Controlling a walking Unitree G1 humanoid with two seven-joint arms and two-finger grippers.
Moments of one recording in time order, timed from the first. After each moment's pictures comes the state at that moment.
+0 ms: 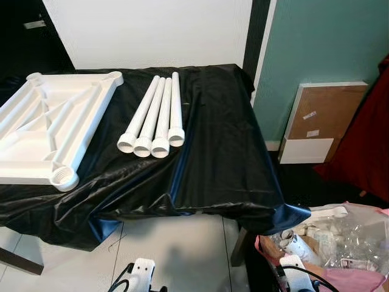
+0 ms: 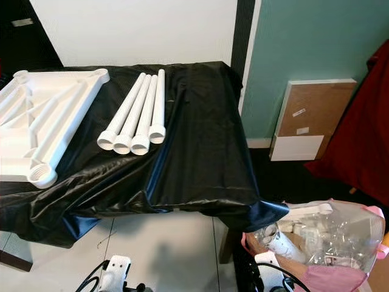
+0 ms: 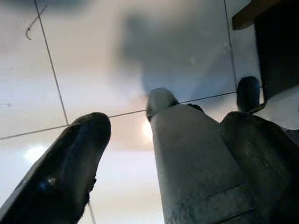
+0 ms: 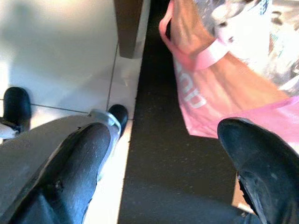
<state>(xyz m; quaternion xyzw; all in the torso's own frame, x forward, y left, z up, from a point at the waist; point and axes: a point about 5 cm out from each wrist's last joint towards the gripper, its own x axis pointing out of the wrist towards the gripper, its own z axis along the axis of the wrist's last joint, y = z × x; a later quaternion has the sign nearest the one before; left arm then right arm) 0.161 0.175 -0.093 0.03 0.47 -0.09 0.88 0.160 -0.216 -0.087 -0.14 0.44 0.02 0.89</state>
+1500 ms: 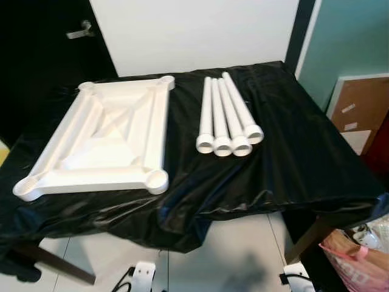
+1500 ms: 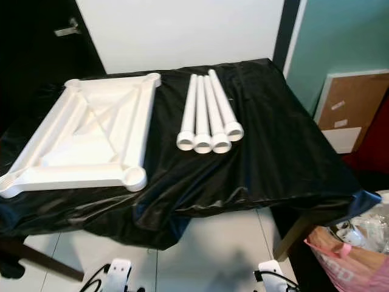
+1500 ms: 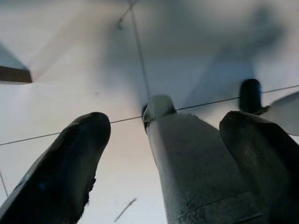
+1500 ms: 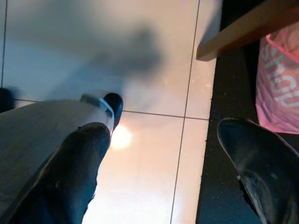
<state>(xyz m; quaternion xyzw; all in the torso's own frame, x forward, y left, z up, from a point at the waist) 0.164 0.174 -0.093 0.04 0.47 -0.06 0.88 0.149 -0.222 -0.090 -0.13 0.46 0.00 0.88</state>
